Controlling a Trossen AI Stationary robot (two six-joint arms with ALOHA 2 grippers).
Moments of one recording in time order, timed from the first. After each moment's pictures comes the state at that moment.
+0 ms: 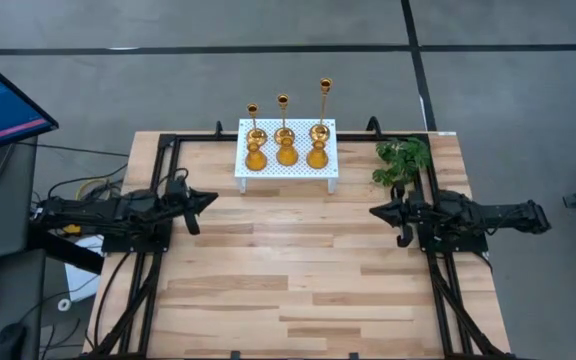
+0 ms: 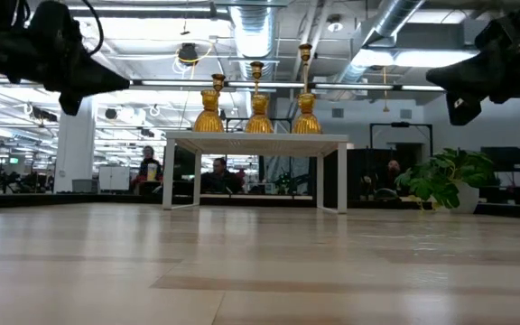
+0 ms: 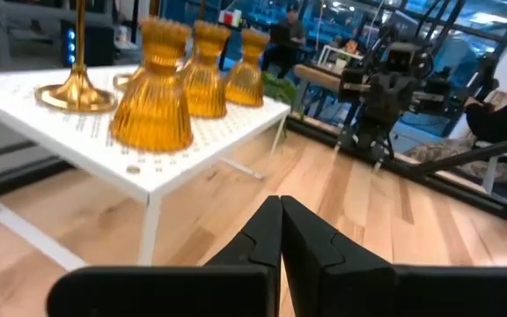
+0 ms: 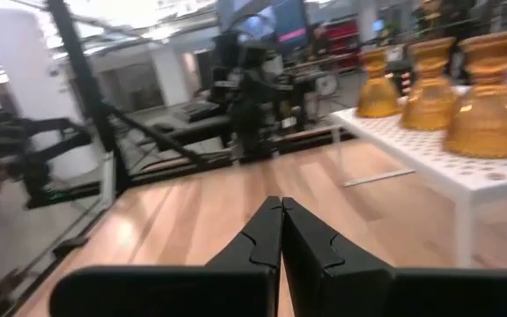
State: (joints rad) left arm -0.07 0.00 0.14 -0.08 -0.43 -0.28; right arm 0.05 0.01 0.01 0.03 0.11 0.21
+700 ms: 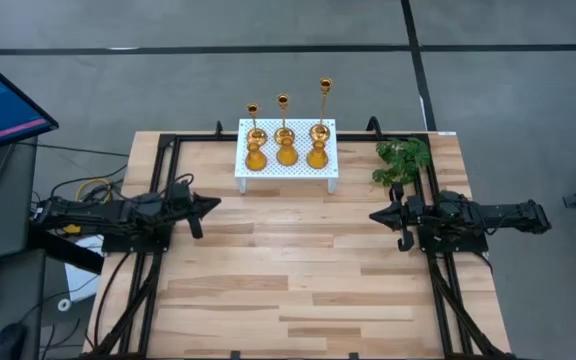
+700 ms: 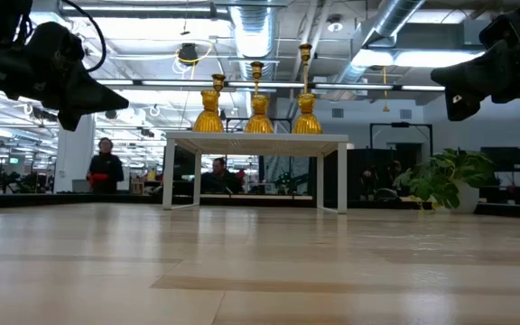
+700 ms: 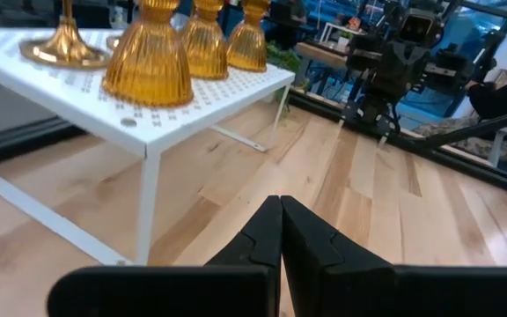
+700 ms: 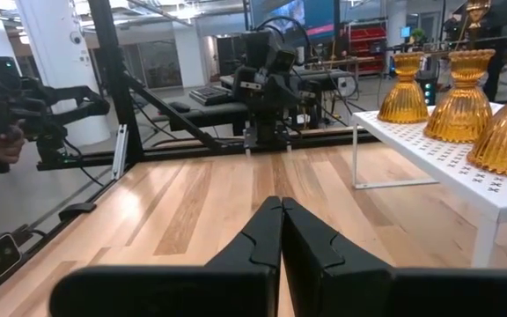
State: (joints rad) left arm -0.07 0.00 0.06 -0.07 -0.41 -0.29; right arm 0.05 0.01 0.01 0.02 0.03 0.10
